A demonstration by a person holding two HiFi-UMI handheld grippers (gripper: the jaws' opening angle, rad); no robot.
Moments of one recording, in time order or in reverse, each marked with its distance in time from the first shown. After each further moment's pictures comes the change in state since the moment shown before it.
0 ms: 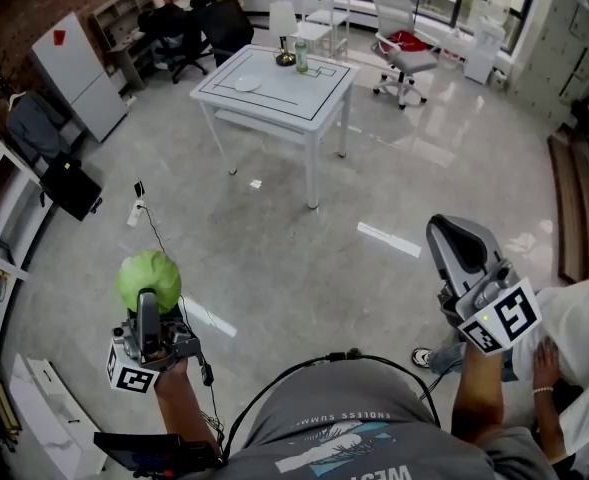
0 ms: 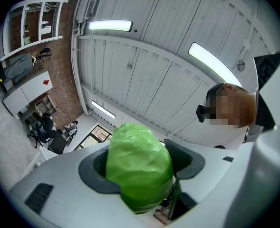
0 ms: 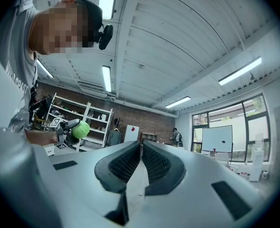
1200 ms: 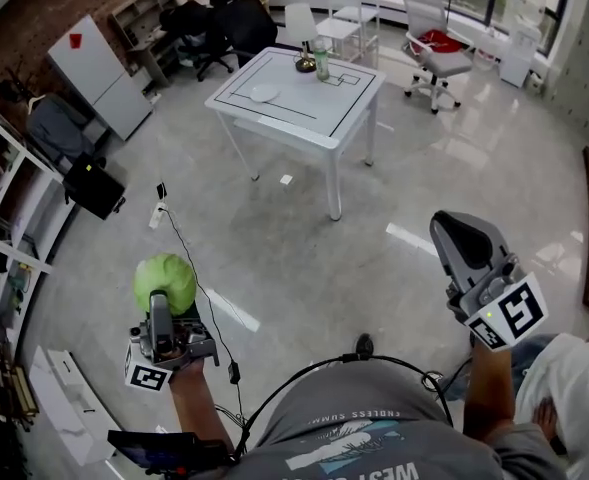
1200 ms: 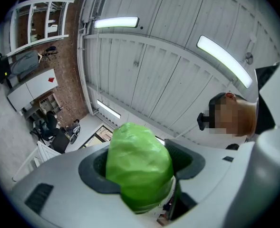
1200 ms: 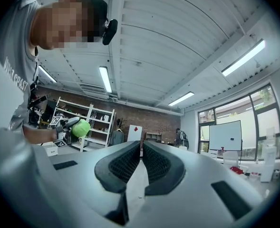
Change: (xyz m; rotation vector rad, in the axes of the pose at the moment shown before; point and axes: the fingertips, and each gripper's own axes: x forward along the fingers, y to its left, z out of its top) left arm 0.118 0.045 -0.061 -0.039 -0.034 0.068; right arm 0.082 -0.140 -0.032 0.018 -0.008 0.092
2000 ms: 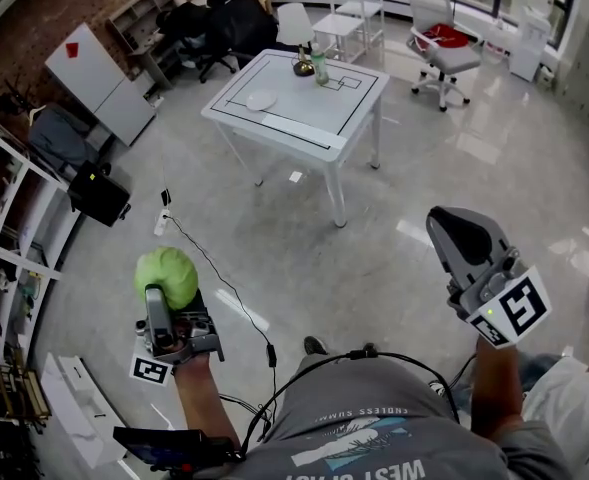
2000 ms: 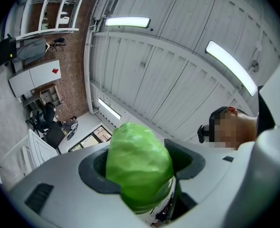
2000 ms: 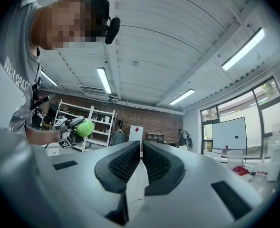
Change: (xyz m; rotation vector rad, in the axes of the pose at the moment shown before) left arm 0.086 0.044 -0.041 -0.099 -0.065 -0.013; right arm 0.044 -0.083 -0.027 0.022 -0.013 0.046
